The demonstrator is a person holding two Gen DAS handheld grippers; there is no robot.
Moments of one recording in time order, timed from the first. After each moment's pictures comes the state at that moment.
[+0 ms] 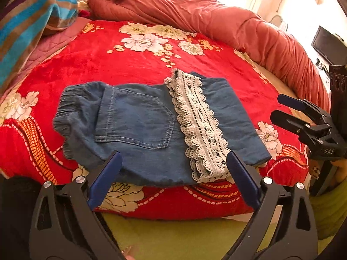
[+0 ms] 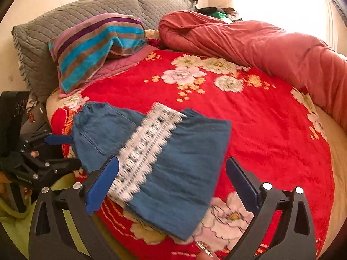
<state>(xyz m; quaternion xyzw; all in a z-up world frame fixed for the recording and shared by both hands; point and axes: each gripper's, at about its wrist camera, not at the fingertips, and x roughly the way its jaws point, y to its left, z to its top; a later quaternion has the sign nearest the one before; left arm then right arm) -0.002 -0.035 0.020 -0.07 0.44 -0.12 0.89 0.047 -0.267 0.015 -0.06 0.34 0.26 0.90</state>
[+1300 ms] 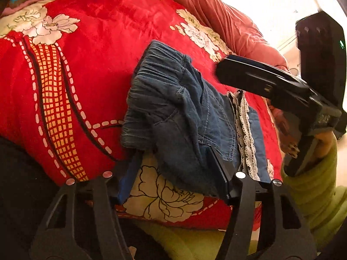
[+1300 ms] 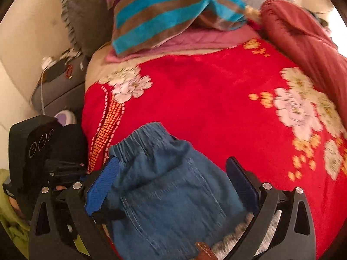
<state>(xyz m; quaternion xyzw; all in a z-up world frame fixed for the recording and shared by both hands) 0.015 0.084 -0.043 -0.29 0.45 -0.10 0.84 0.152 -0.018 -0.003 -0.20 0.41 0.47 0.75</state>
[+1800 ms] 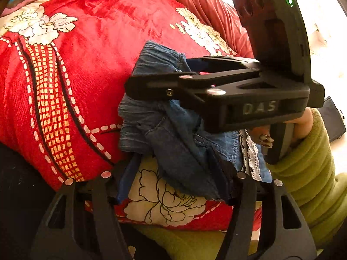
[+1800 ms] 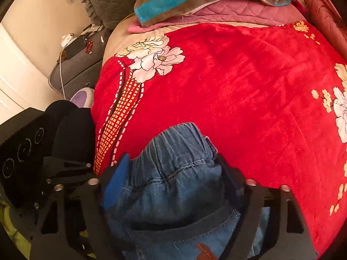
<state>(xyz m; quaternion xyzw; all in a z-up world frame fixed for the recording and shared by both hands) 0.034 0.078 -0.046 -0.29 0.46 -0.10 0.84 0.166 0.024 -0.049 -0.22 0.47 0.54 0.66</state>
